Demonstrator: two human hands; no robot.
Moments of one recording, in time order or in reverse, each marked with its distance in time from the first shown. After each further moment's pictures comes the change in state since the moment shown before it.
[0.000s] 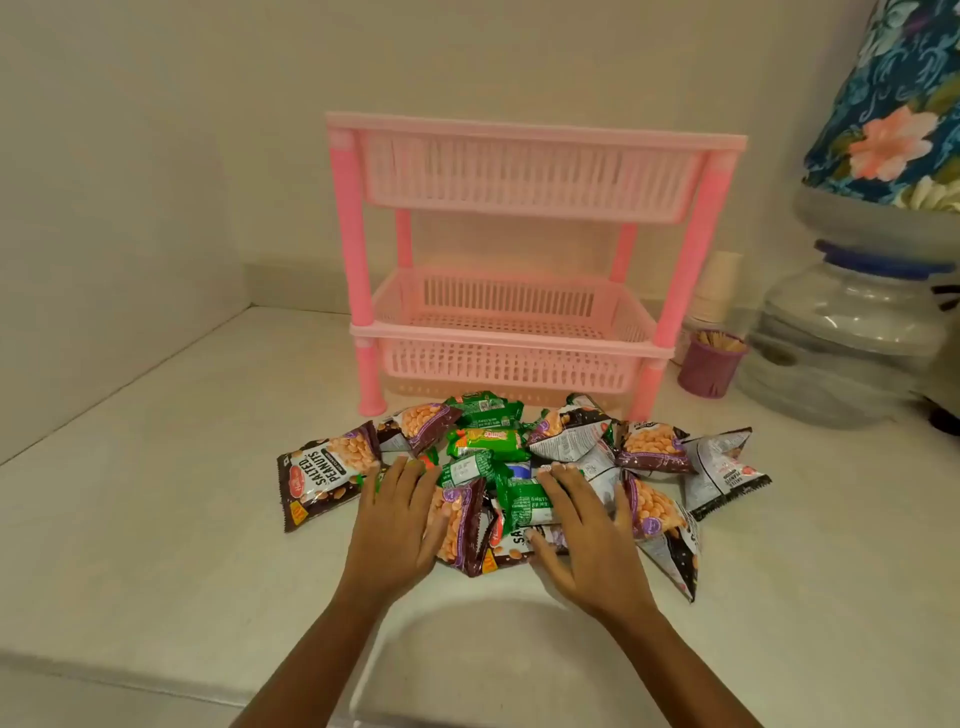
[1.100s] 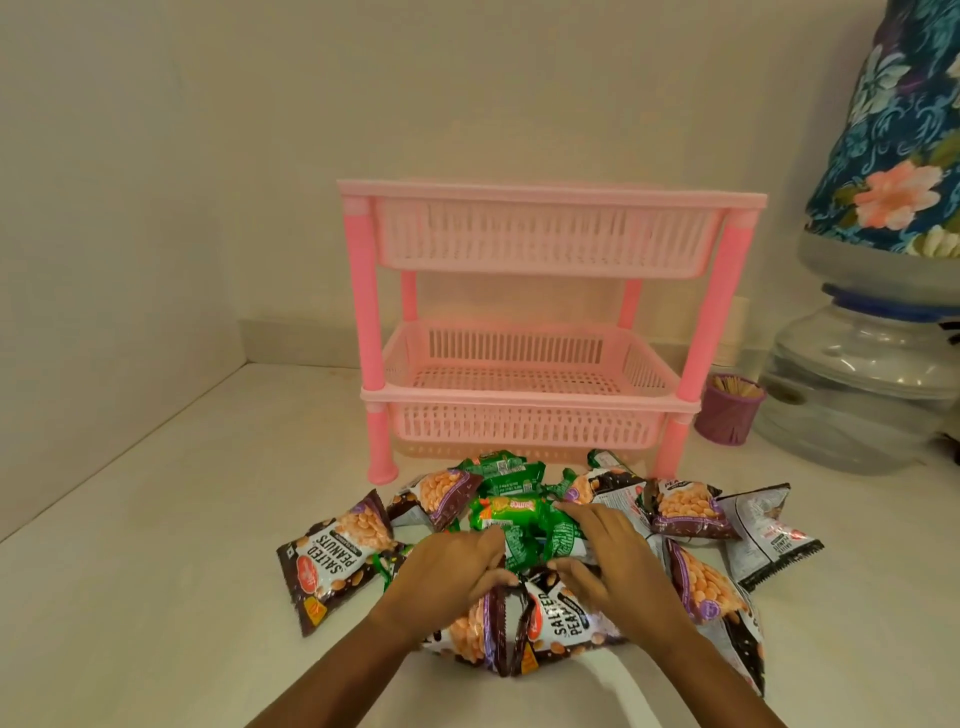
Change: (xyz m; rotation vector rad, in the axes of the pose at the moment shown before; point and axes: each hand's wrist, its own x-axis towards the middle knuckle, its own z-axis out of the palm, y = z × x) left_hand 0.062 -0.017 0.004 -0.030 -0.107 0.425; right_hand 0.060 0.003 -0.001 0.220 -0.120 0.008
